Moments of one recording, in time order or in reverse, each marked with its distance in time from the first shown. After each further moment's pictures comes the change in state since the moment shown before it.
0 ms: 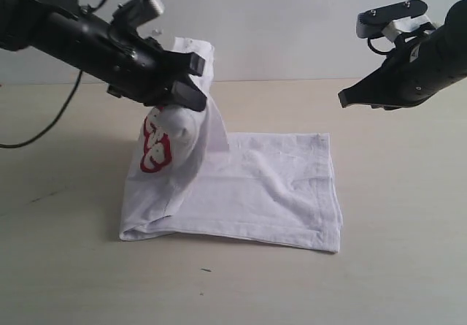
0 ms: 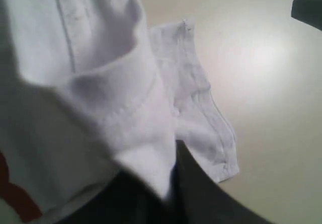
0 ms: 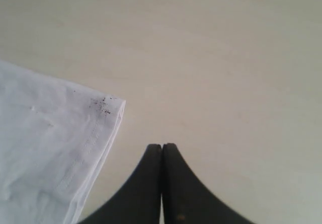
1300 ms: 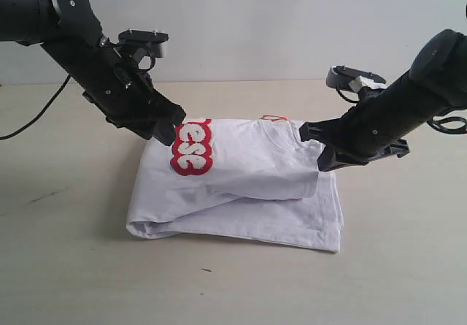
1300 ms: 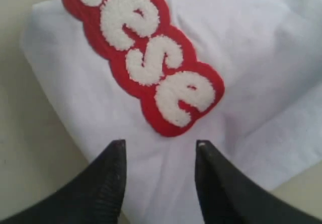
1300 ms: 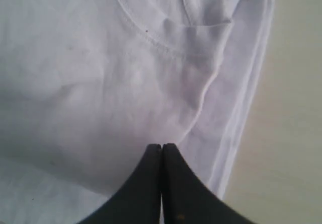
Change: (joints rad) left arm -0.008 0.083 -0.093 0.566 0.102 -0.223; right arm 0.000 0.192 0.000 0.796 0.187 -0.450
